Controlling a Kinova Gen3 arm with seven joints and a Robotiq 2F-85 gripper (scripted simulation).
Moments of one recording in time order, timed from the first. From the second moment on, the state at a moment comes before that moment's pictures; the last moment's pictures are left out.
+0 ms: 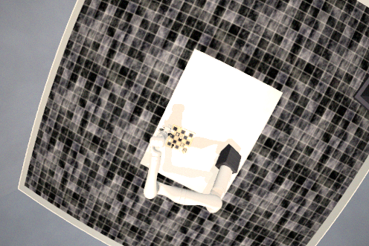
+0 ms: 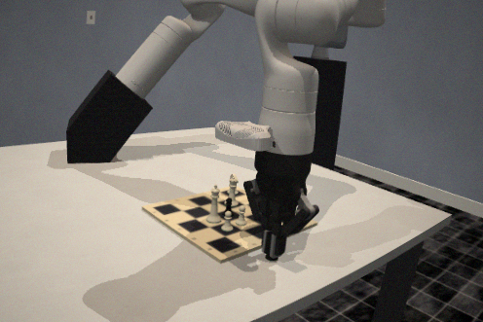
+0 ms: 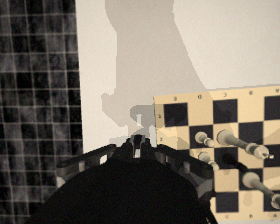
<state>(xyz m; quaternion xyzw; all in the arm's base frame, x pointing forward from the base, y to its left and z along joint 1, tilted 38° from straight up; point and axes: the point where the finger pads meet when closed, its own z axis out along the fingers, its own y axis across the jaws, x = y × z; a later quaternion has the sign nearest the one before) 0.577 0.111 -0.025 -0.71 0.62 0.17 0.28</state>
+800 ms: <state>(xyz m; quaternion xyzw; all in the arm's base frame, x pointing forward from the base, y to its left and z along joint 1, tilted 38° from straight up) 0.577 0.111 -0.025 -0.71 0.62 0.17 0.28</state>
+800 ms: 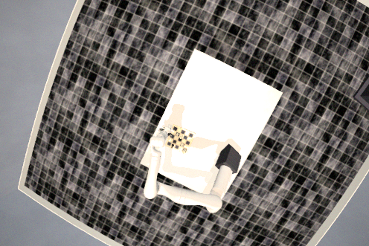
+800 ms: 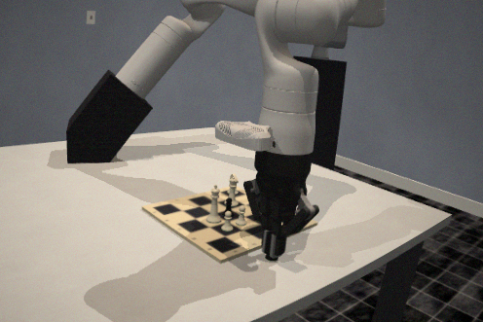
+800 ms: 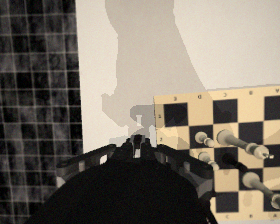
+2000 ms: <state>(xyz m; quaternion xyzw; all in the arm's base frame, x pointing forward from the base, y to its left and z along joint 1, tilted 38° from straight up) 0.571 0.100 -0.012 -0.72 0.62 0.17 0.27</state>
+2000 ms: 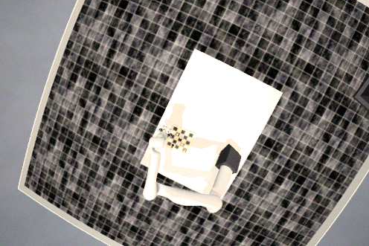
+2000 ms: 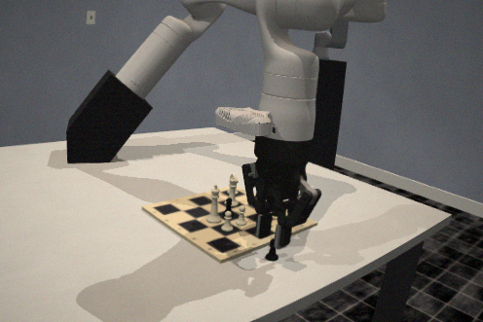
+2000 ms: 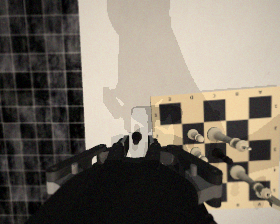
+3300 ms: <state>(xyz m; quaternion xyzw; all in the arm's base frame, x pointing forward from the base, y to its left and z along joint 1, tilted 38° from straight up) 0.568 0.056 0.046 -0.71 0.62 0.17 0.28</state>
